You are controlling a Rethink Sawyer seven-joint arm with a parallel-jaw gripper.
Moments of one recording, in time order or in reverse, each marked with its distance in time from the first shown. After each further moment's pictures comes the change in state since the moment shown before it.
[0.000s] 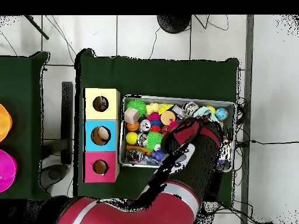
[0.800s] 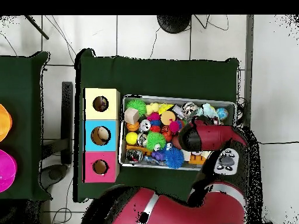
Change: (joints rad) arm -0.224 -0.025 0.173 0.023 0.204 0.005 0.000
